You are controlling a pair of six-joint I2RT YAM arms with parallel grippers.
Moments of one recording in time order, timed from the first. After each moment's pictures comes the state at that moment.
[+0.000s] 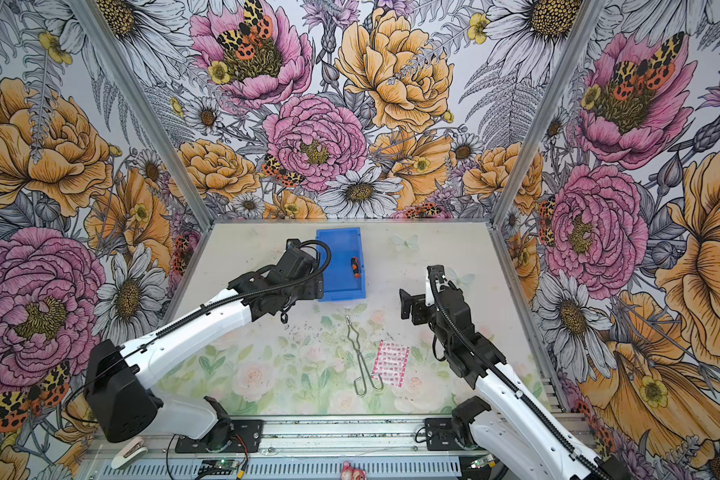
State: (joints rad) left arm -0.70 1.37 1.16 -0.66 -0.43 -0.57; right arm 0.44 0.77 0.57 -0.20 0.18 0.18
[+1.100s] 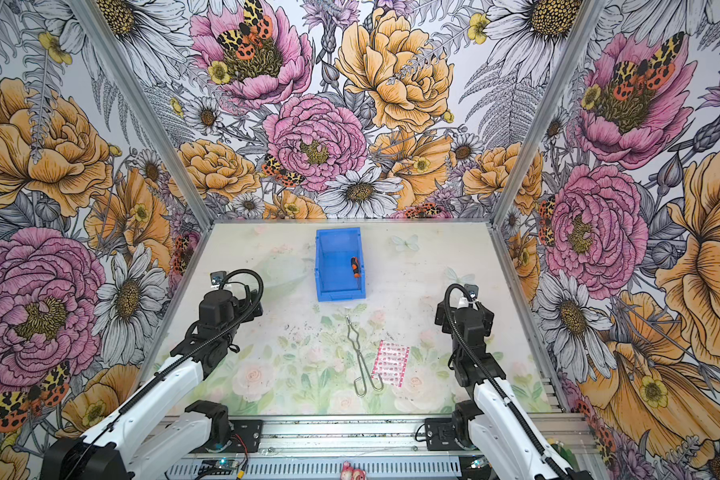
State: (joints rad) left arm -0.19 0.95 0.46 -0.01 -0.35 -0.23; right arm 0.13 0.74 0.25 0.05 0.35 0.10
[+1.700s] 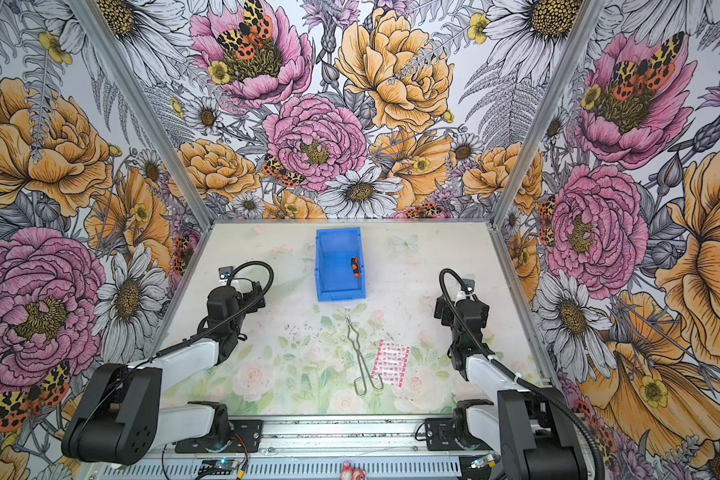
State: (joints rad) left arm -0.11 1.30 0.39 0.53 -0.30 -0.13; right arm 0.02 1.18 0.28 0.47 0.21 0.06
